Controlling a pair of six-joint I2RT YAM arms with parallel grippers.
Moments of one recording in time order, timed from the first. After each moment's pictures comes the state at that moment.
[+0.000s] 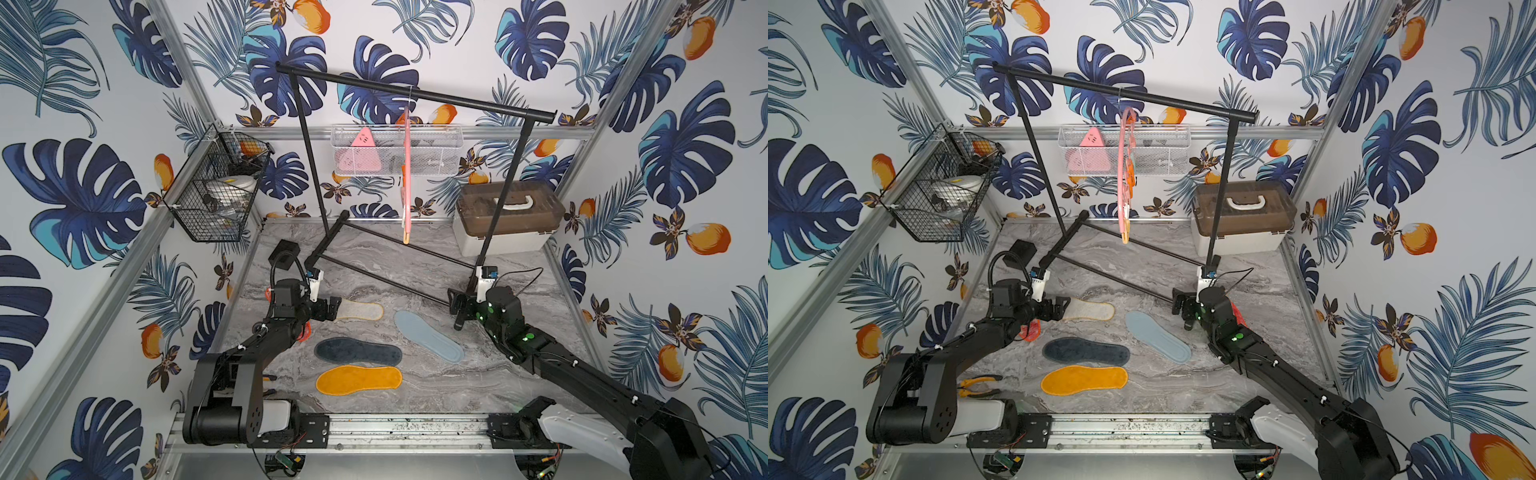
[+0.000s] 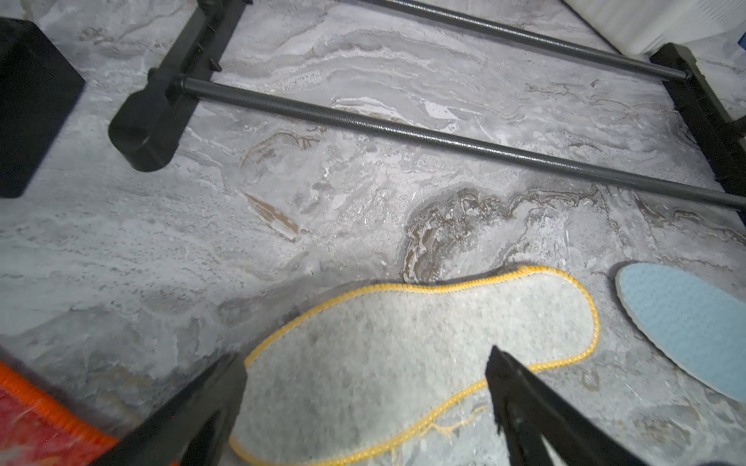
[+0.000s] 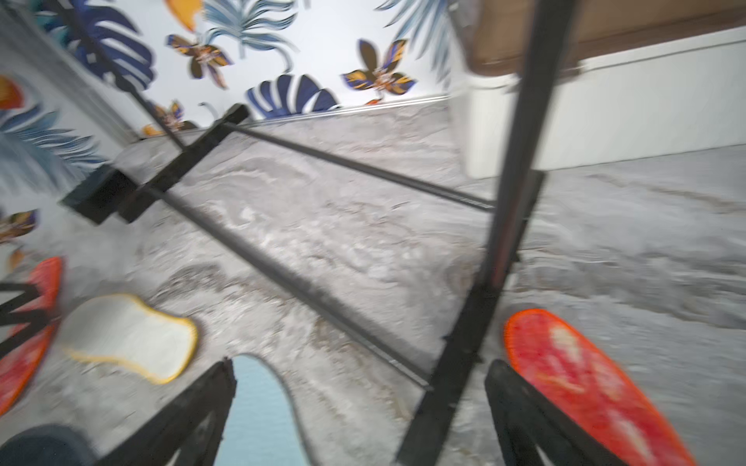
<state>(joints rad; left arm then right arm) 0.07 1.35 0.49 0.24 0.32 0.05 0.48 1.04 0.54 0.04 0.28 0.32</state>
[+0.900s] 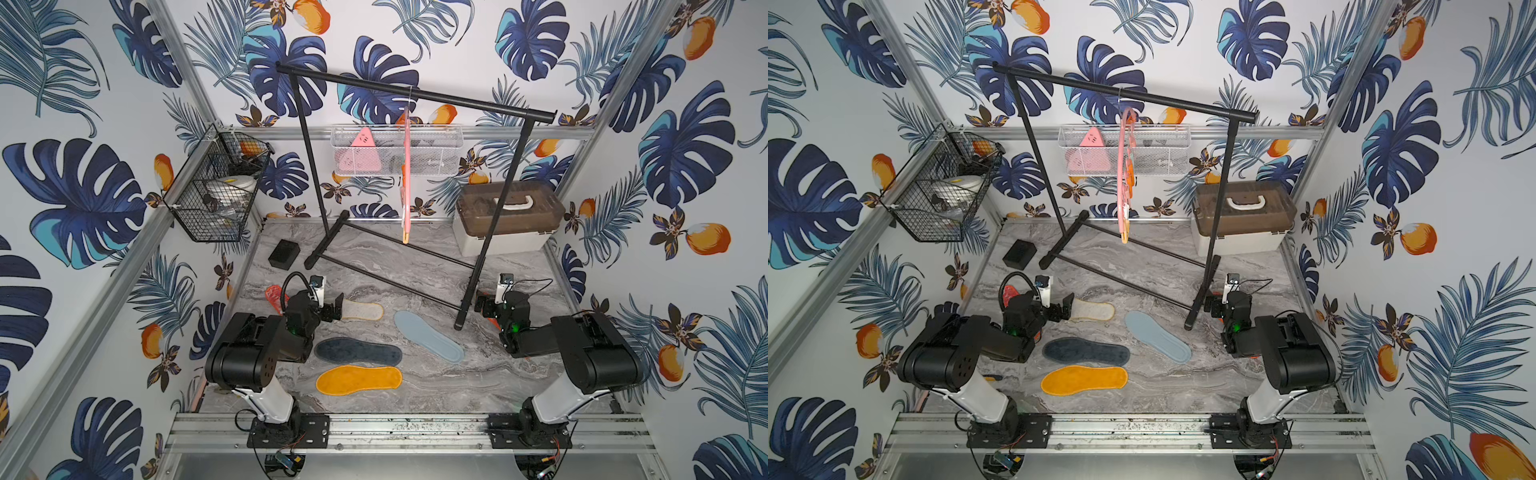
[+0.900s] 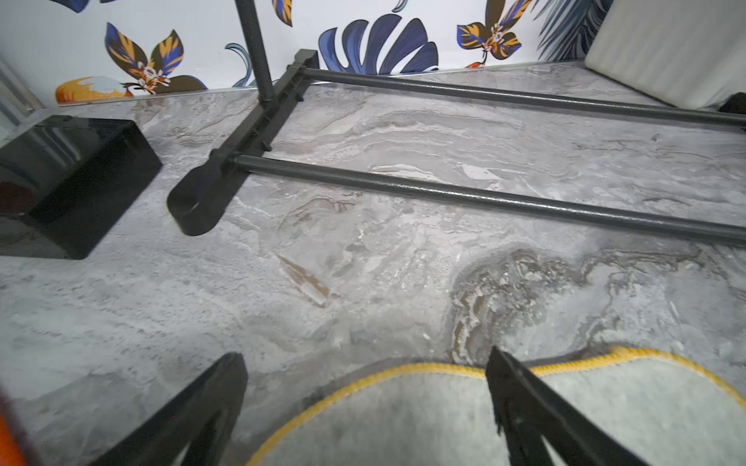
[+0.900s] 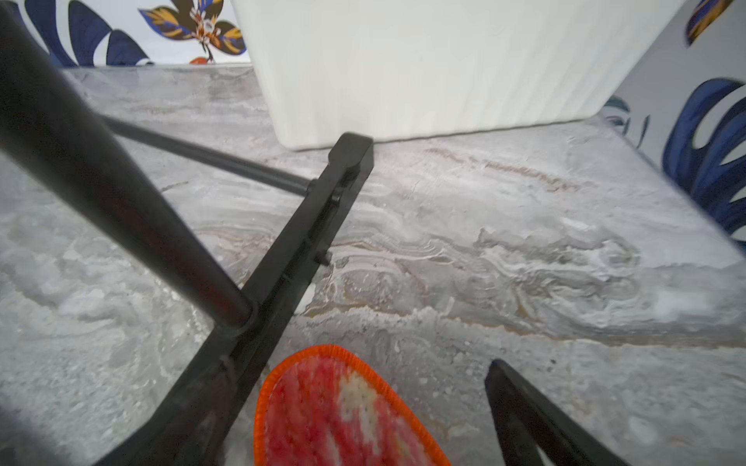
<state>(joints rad) -0.01 1.65 0.32 0.98 0.15 0.03 0.11 1.65 0.38 0.83 0.13 0.06</state>
